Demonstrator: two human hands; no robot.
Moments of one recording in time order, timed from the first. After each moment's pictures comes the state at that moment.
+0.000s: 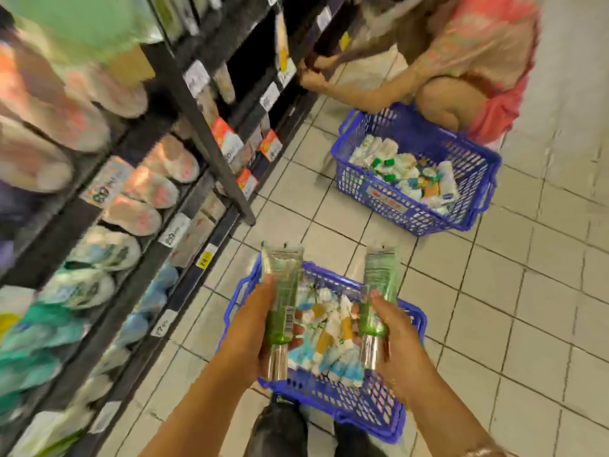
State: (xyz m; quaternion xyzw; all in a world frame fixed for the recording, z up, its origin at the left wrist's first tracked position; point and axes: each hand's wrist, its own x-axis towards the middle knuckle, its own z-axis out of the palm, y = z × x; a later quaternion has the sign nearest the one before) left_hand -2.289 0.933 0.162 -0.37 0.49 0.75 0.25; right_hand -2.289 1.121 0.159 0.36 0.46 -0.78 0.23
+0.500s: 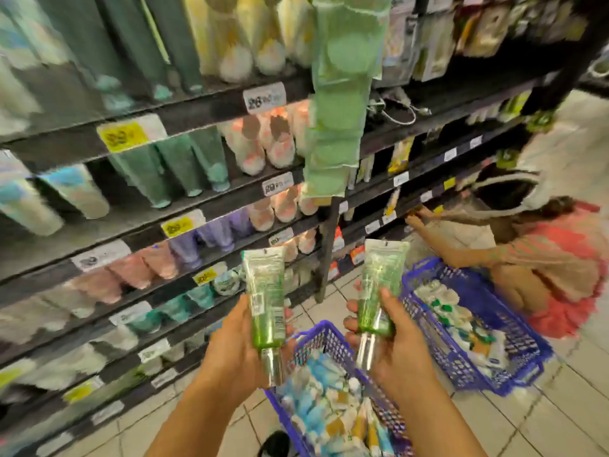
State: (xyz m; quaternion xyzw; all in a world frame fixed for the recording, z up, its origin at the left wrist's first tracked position) left_hand -2.167 0.894 0.401 -0.38 0.31 0.87 -0.06; right_hand -2.268 1.058 0.412 0.08 0.39 -0.84 0.38
